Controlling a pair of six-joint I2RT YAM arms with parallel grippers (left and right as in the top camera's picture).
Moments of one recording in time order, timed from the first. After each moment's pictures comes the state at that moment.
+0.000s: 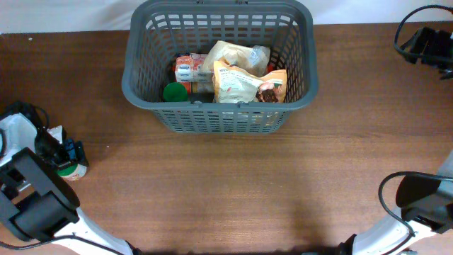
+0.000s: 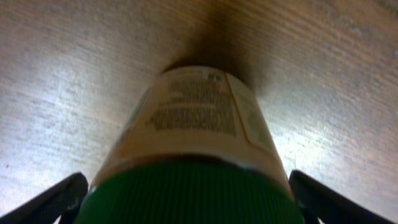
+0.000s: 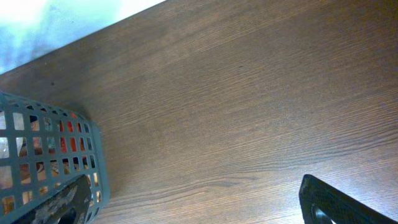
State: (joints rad) left arm 0.63 2.02 1.47 -1.15 -0.09 0.20; right arm -0.44 1.92 2.30 -1.41 -0.25 -0.02
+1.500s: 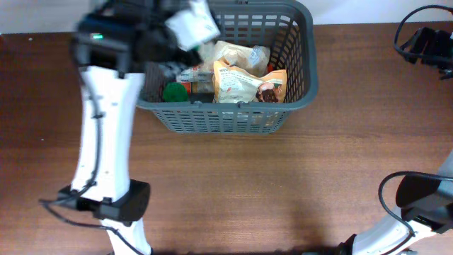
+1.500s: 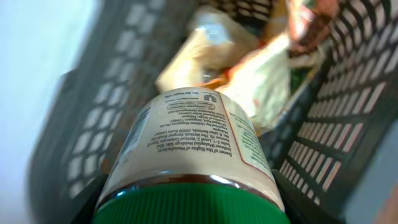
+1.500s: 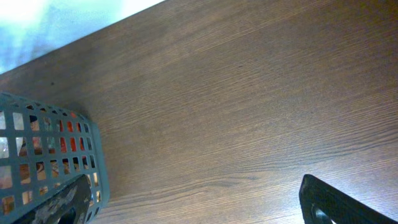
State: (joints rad) left arm -0.31 2.01 2.58 -1.51 0.18 0.86; right arm -0.44 1.92 2.30 -1.41 -0.25 -0.02
